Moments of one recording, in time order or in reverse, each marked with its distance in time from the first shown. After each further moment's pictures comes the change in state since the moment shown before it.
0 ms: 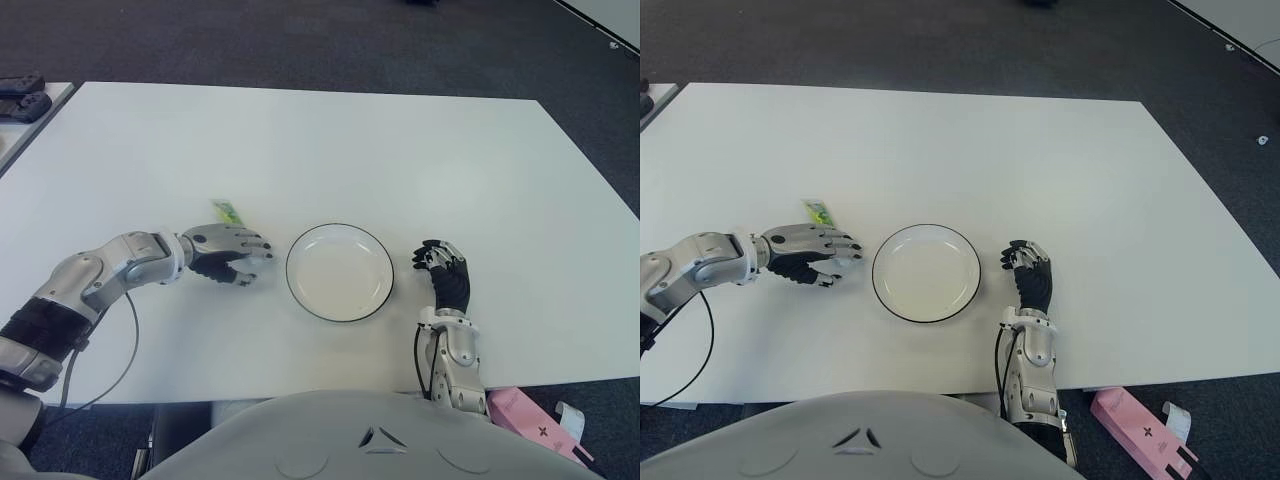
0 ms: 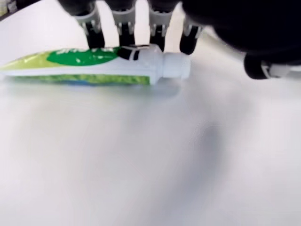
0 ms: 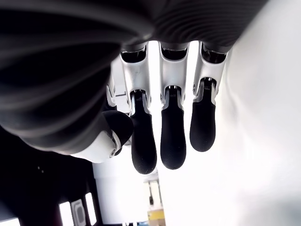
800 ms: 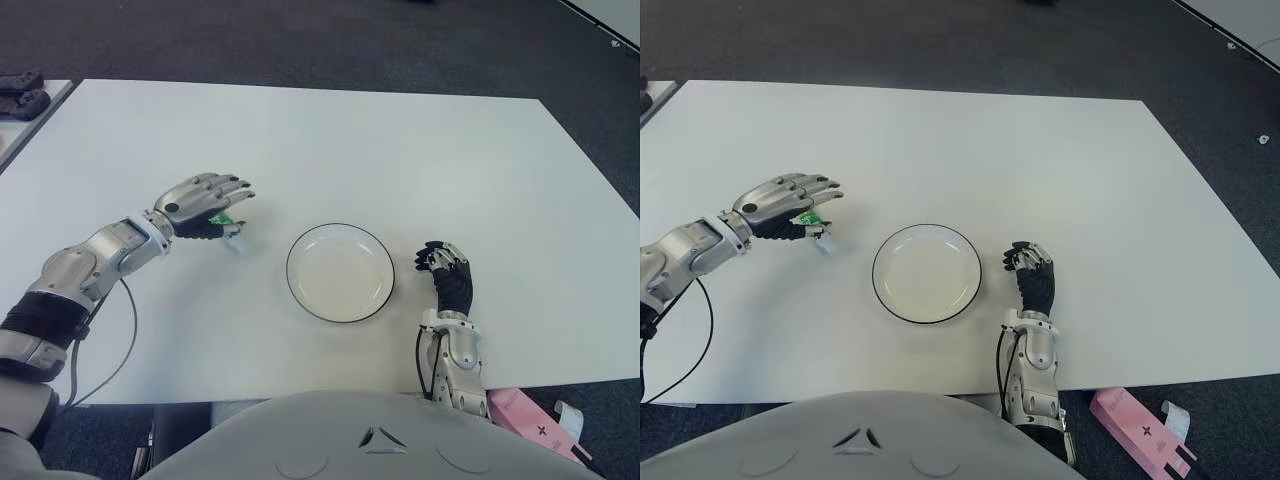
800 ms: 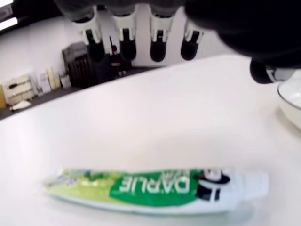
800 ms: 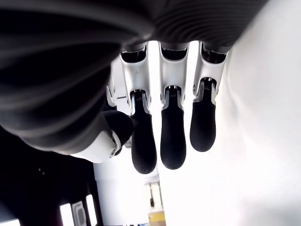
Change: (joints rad) left arm -0.012 -0.051 0.111 0.102 0.118 0.136 0.559; right arm 0.007 0.000 -0.007 0.005 -0.004 -0.018 0.007
